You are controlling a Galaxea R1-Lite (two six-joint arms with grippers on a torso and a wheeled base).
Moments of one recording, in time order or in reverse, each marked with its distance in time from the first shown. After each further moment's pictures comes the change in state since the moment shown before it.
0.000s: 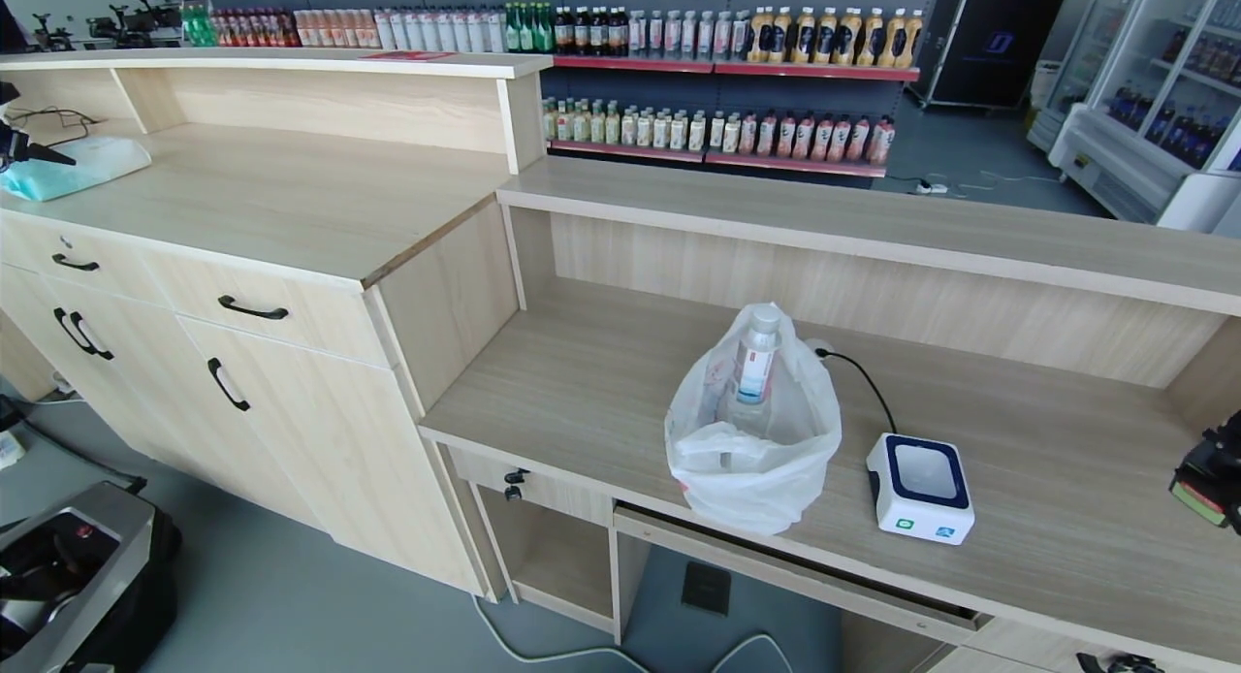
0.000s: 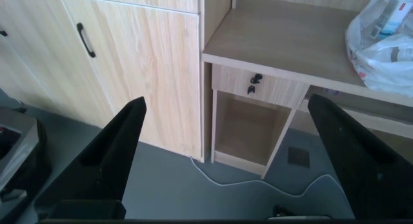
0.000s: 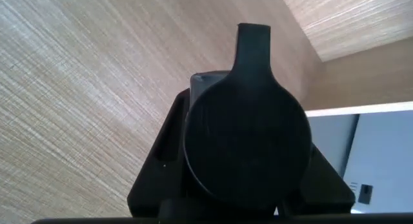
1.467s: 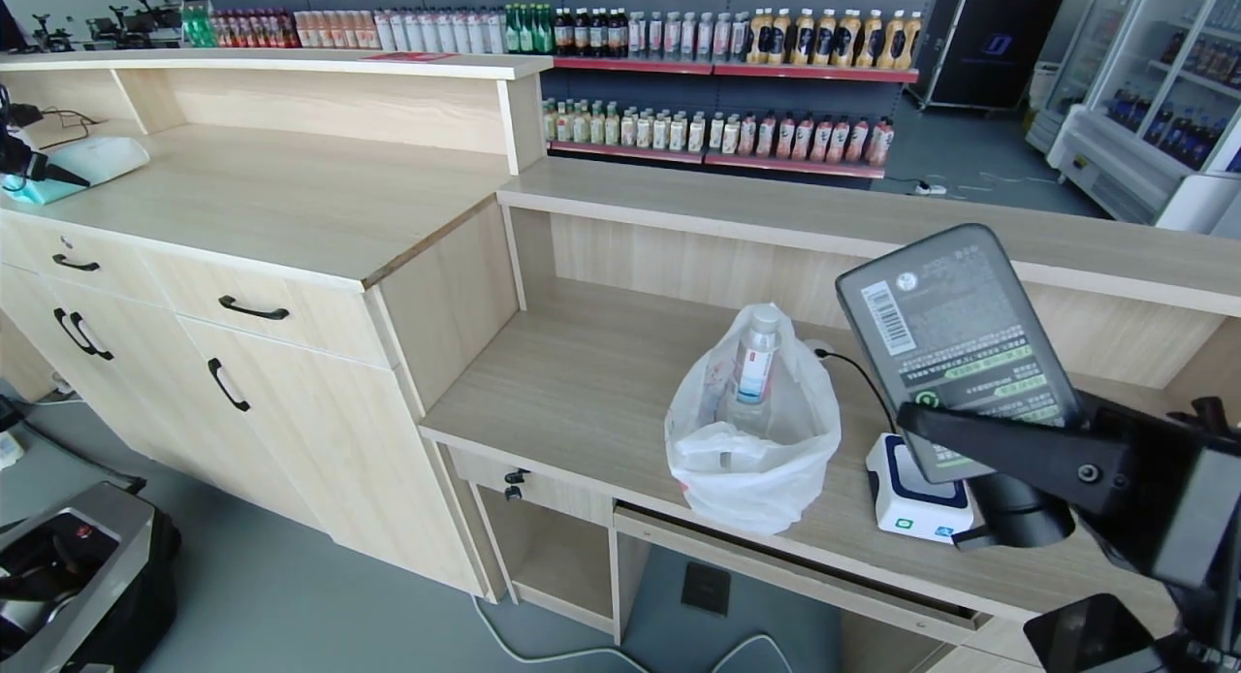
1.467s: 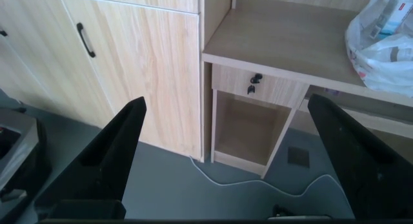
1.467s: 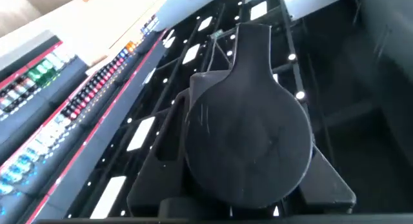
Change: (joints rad) left arm 0.000 0.000 0.000 0.000 0.000 0.000; right arm 1.351 -0.890 0.427 -0.120 -0.093 -1.615
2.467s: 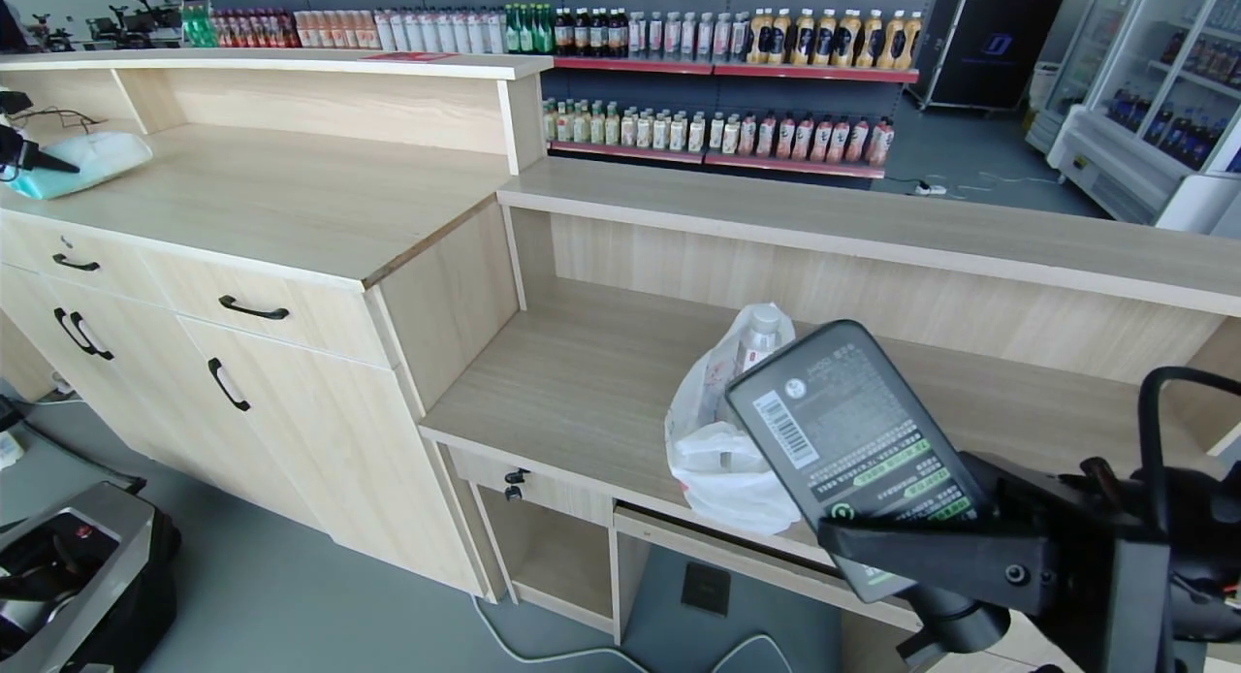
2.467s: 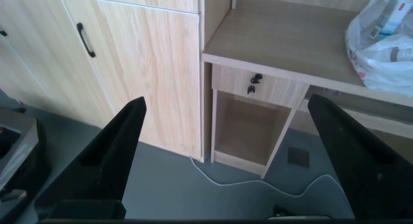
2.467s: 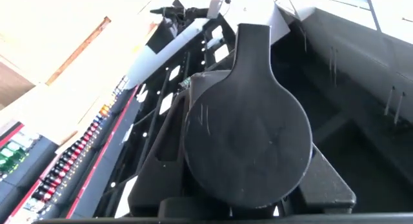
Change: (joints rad) left arm 0.000 0.000 0.000 0.000 0.000 0.000; right arm 0.120 0.099 -0.009 0.008 0.135 0.038
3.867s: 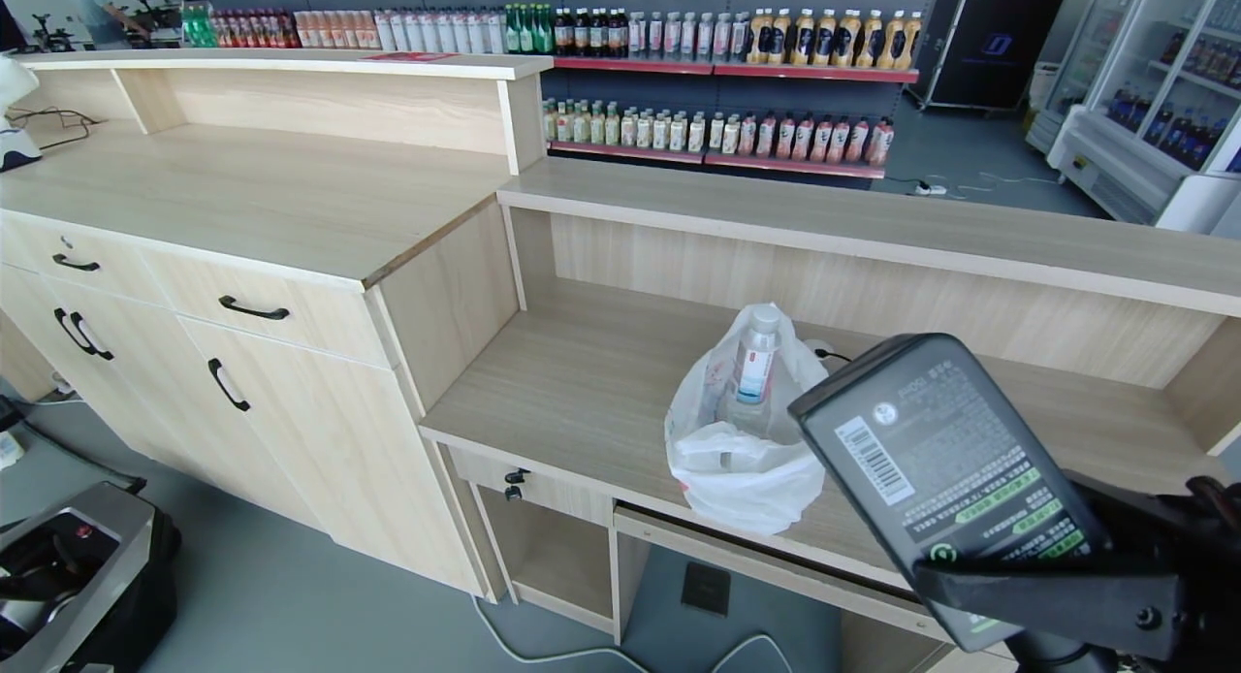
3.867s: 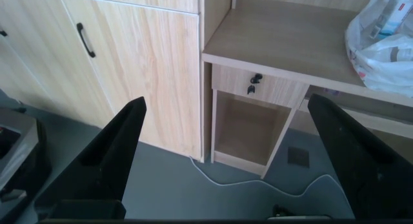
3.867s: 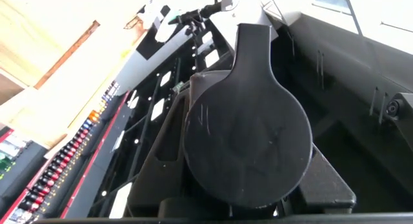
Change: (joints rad) left arm 0.000 0.000 0.000 0.000 0.000 0.000; right arm -0.076 -0.115 0.014 0.115 0.123 -0.024
